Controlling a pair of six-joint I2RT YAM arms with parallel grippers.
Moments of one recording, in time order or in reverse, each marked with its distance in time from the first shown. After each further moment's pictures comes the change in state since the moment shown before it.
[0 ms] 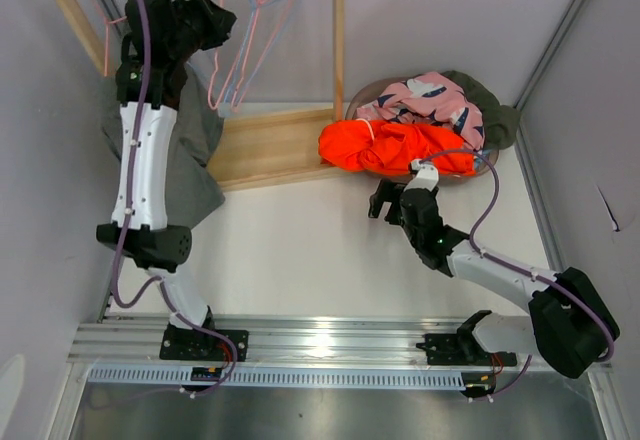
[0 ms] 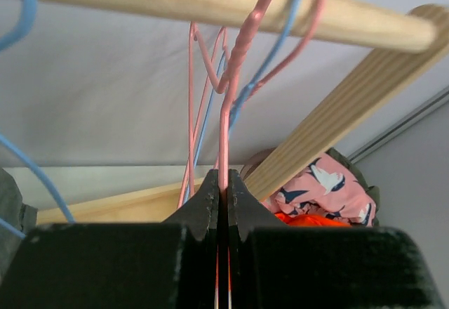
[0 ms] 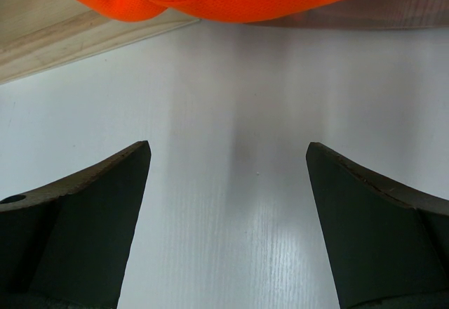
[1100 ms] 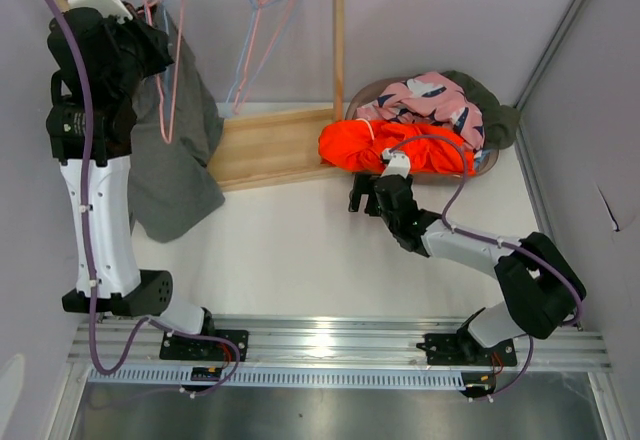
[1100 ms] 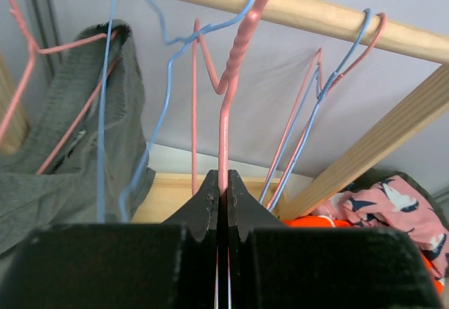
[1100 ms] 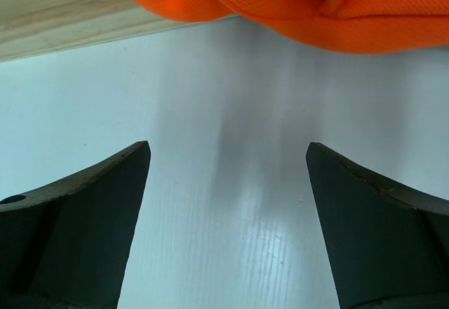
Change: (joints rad) left arm 0.078 -0.283 -0.086 -0.207 -0.256 0.107; right arm 0.053 0.236 0.177 0.003 -0.033 -0.030
